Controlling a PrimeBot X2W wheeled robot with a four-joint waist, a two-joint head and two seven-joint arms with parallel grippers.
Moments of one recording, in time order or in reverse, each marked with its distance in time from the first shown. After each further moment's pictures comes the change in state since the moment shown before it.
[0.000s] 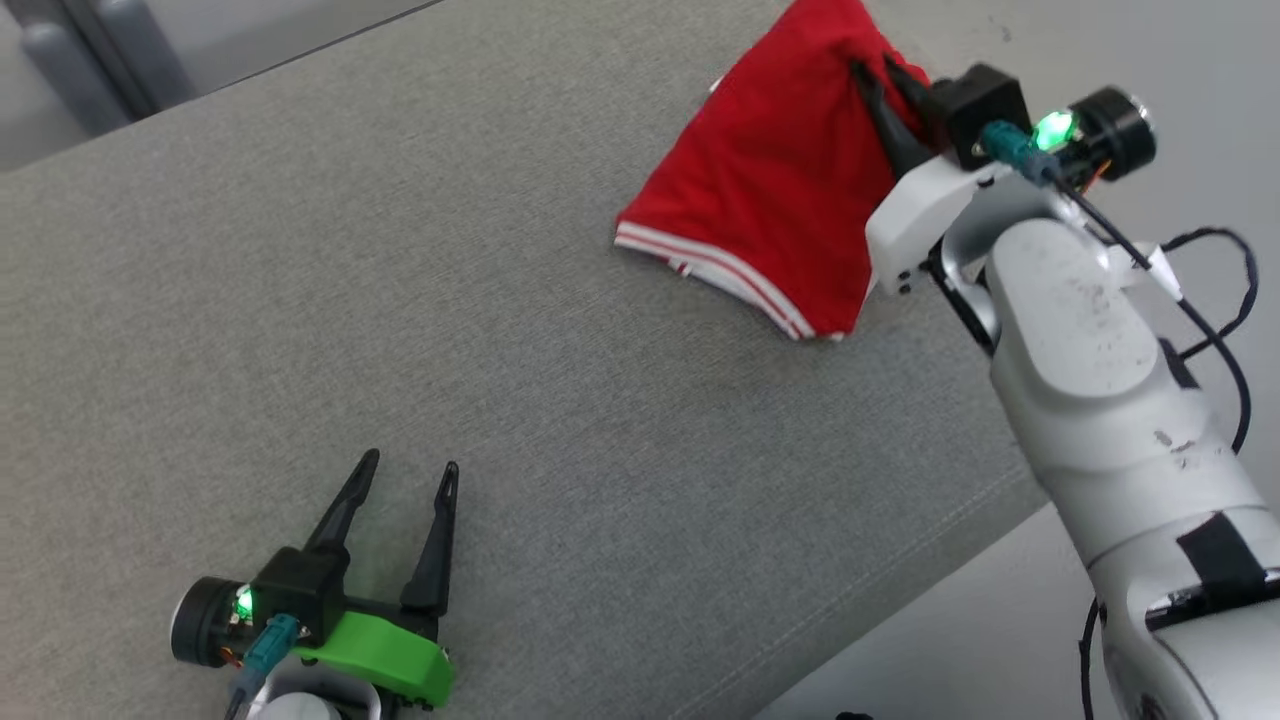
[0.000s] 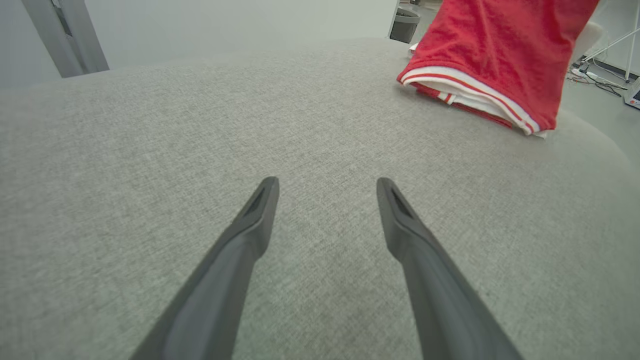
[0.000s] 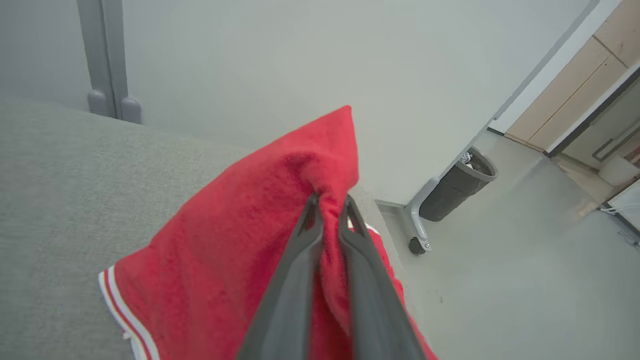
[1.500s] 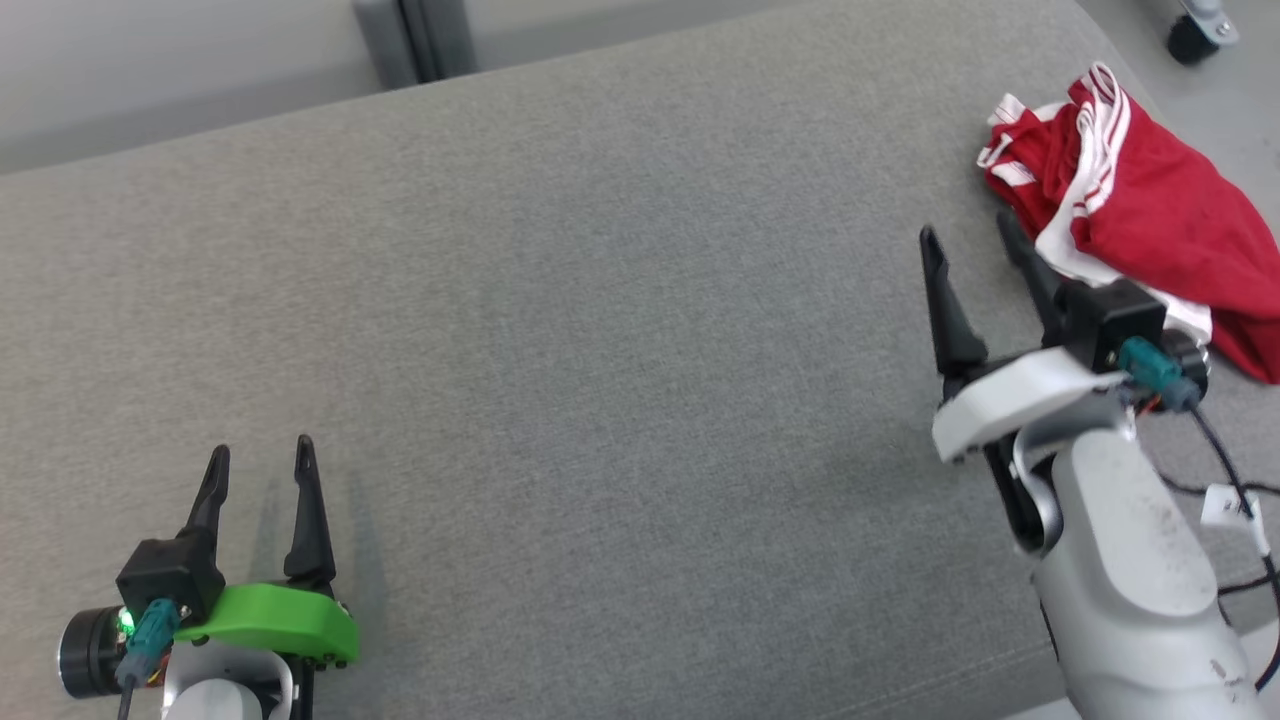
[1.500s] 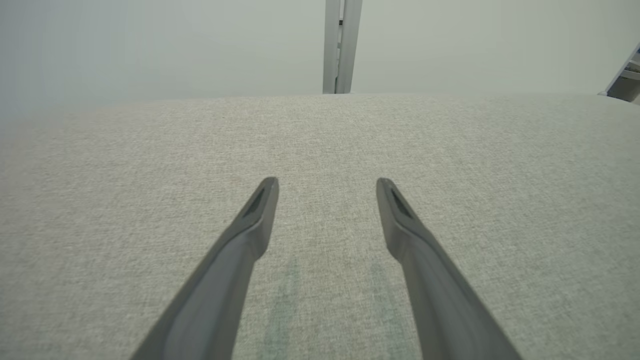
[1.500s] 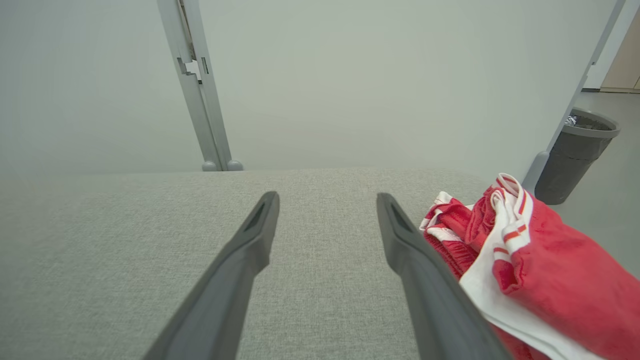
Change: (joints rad) left arm -0.049 -0.092 0.311 0.085 0.056 -0.003 0.000; right arm 0.419 0.003 -0.172 -0.331 0.201 0.000 -0.053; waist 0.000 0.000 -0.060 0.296
